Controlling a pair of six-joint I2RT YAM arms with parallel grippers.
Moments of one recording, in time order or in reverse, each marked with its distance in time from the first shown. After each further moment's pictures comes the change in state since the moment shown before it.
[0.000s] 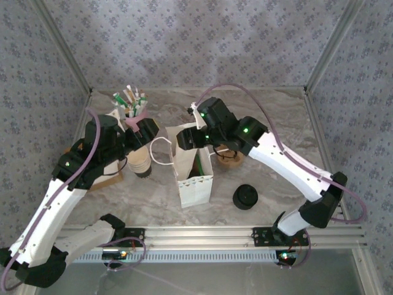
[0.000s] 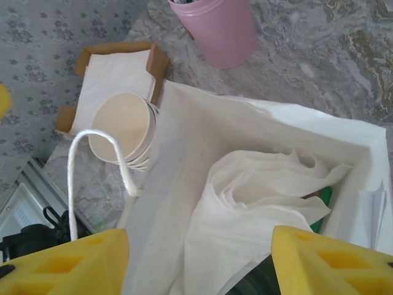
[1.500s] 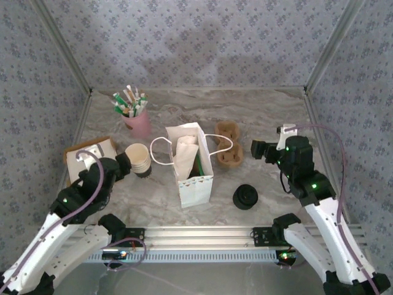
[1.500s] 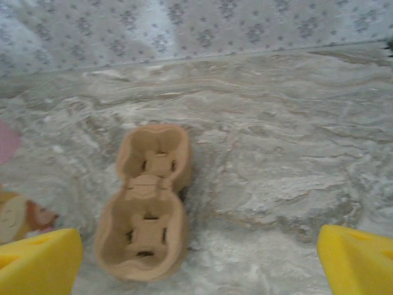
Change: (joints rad) left arm -0.101 -0.368 -0.442 -0.149 -0.723 0.122; right arm -0.588 -0.816 -0.820 0.246 0.223 -0.219
